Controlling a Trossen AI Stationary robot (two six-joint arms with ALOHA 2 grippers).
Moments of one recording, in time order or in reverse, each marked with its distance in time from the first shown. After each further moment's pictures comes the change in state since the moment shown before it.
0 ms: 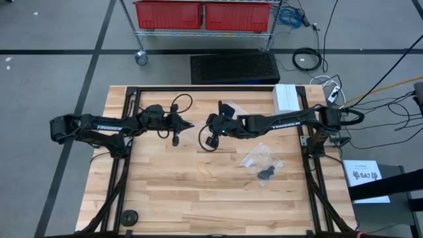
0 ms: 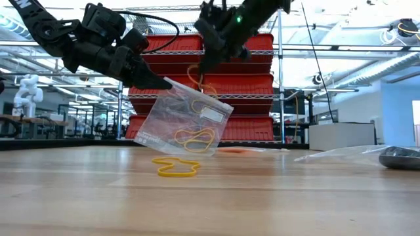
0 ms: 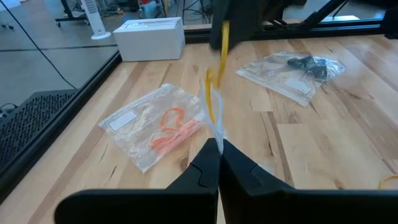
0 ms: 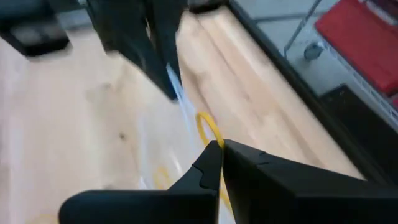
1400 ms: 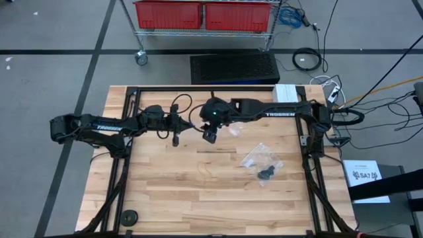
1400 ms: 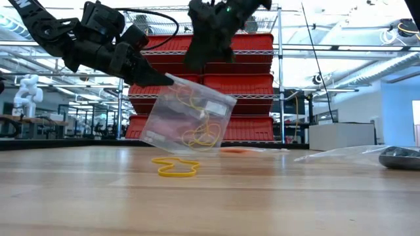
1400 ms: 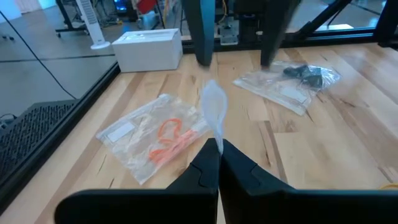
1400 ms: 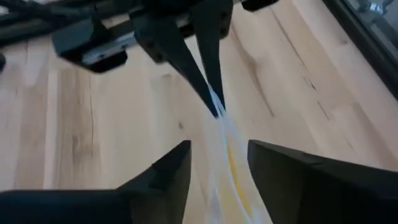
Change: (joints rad) left arm -0.015 0.000 0.000 0.036 0.000 0.000; right arm -0.113 0.102 0.272 -0.271 -0.411 0.030
